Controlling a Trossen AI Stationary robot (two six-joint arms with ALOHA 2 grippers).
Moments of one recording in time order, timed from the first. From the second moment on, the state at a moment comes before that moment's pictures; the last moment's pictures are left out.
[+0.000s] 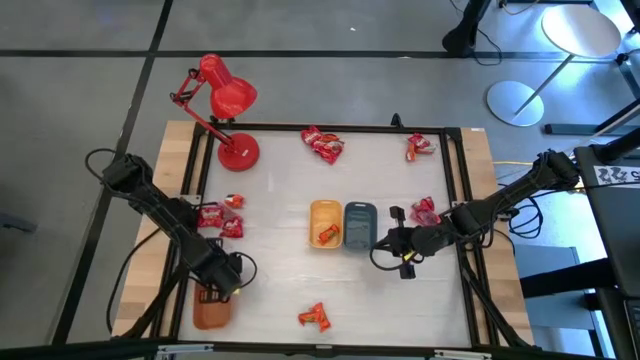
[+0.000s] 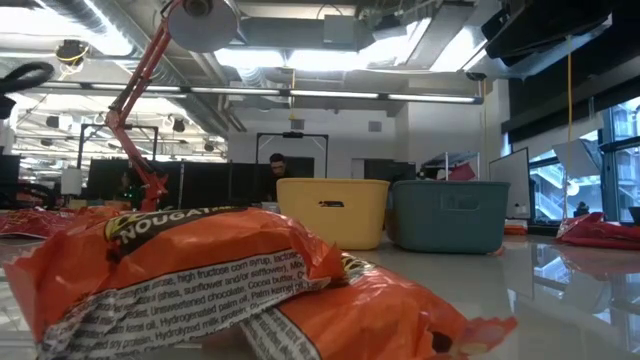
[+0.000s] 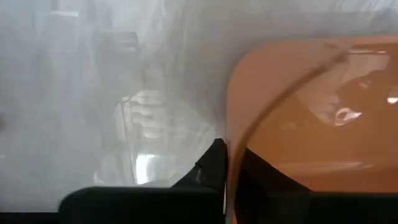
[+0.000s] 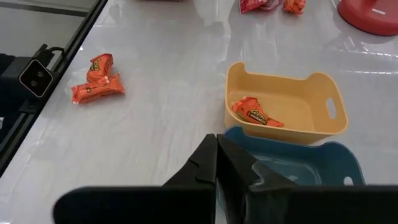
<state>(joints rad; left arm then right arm) -0.76 1.49 0.78 -0.87 0.18 -0.87 0.50 1.15 0.78 -0.29 0.31 0.20</state>
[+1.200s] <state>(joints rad) -0.04 1.61 1.15 -0.98 -0.01 -0.24 0.50 1.15 0.78 -0.34 0.33 0.37</state>
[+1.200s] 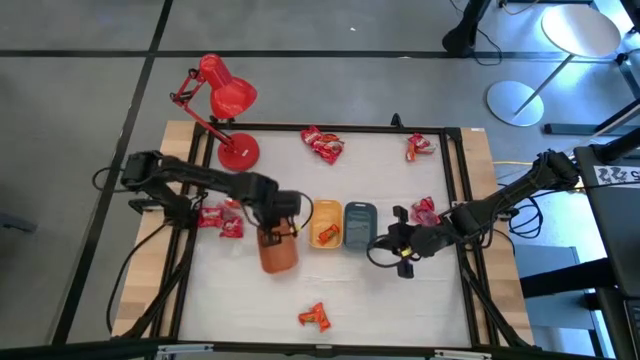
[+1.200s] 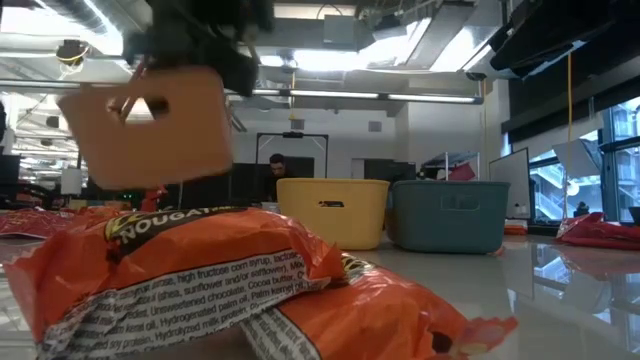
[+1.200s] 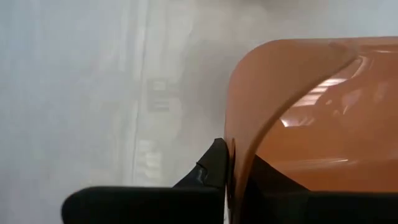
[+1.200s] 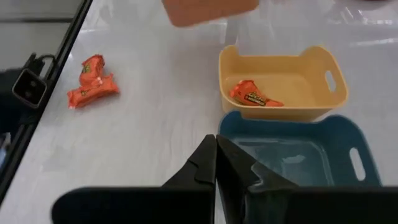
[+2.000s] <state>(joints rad) 0.19 1.98 1.49 -1.19 0.01 0.14 0.50 1.29 0.78 -0.35 0.27 0.41</state>
